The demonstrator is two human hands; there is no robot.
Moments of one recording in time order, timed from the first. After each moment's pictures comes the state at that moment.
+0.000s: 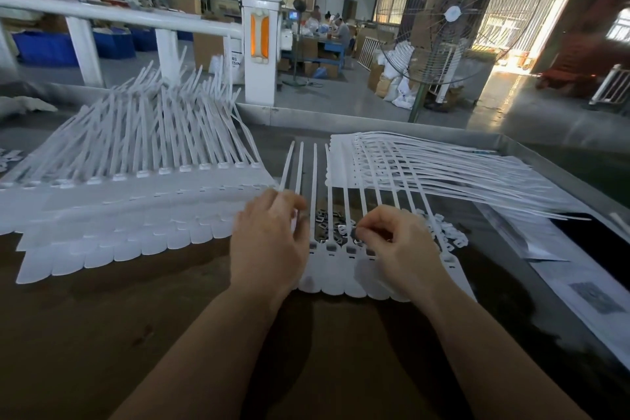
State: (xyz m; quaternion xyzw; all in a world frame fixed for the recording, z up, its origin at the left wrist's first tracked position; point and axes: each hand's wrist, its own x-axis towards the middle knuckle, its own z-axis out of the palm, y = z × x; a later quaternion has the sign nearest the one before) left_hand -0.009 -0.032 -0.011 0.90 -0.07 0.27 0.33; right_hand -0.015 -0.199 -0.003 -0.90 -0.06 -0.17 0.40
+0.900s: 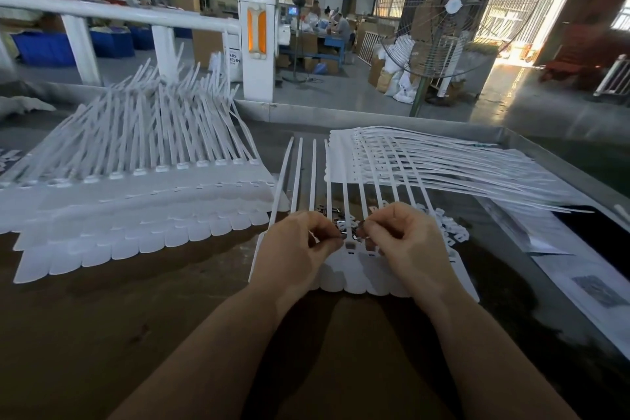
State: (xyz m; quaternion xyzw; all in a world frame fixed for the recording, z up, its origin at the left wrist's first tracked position) left_hand -0.010 -0.047 -0.015 0.88 -0.16 0.11 0.44; right_hand -0.022 -0.204 -0.005 -0.83 -0.04 -0.17 0.53
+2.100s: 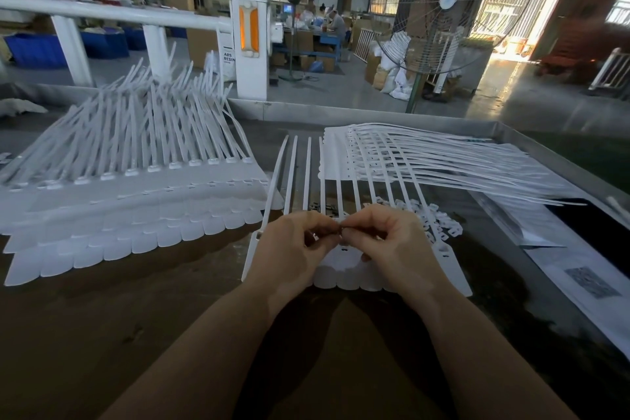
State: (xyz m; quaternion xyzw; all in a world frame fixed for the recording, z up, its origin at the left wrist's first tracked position) left_hand -0.011 -0.048 -0.015 0.86 -0.19 0.12 0.45; right_hand -0.029 -0.199 -0.001 -0.81 -0.11 -0.11 0.57
